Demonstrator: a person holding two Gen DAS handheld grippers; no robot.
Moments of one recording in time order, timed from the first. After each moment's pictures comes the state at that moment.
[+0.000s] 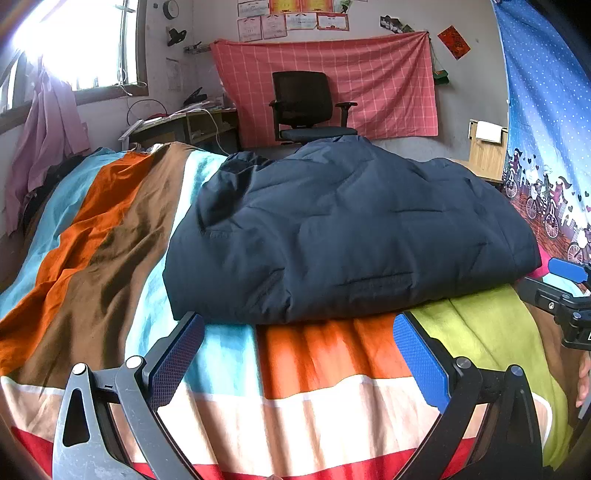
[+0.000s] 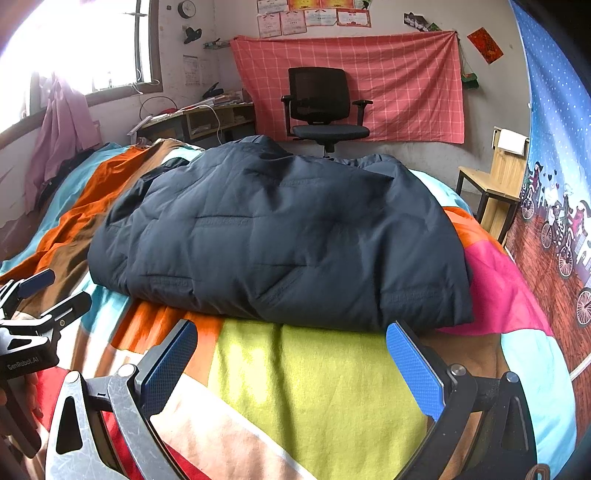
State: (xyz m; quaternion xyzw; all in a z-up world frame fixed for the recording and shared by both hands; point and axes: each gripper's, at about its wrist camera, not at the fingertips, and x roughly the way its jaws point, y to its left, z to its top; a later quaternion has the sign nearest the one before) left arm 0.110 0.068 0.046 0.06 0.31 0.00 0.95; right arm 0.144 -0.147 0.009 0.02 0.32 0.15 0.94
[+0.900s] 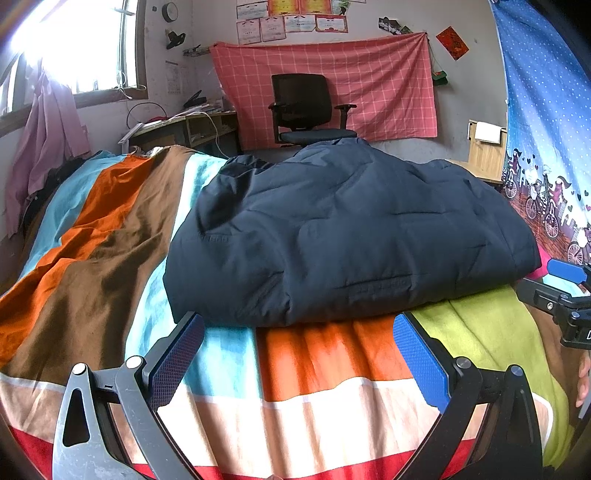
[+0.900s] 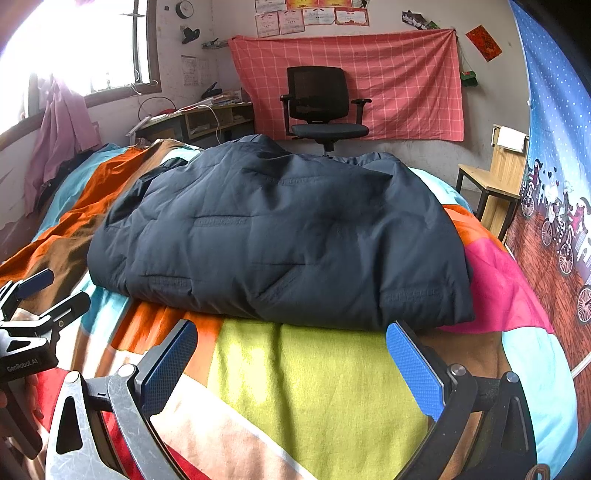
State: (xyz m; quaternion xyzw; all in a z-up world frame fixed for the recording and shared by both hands) left arm 0.109 0.068 0.045 0.07 0.31 0.00 0.95; right arm 0.143 -0.148 0.007 0.02 0.32 0.15 0.94
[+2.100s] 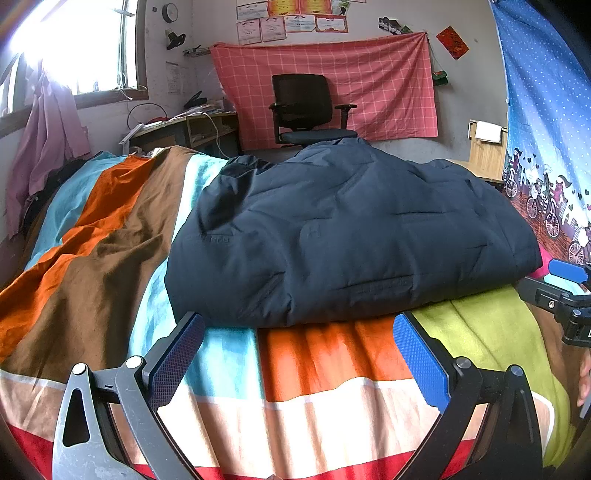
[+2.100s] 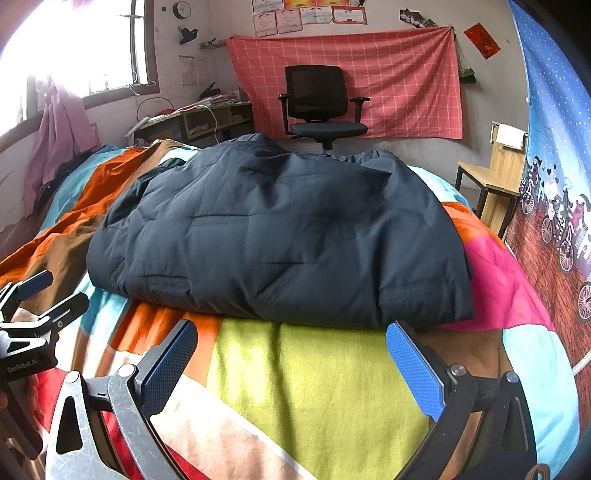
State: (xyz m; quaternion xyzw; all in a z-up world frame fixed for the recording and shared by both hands) left arm 0.108 0.069 0.046 0.07 0.30 0.00 0.95; right arm 0.143 -0.149 0.006 0.02 0.32 0.15 0.94
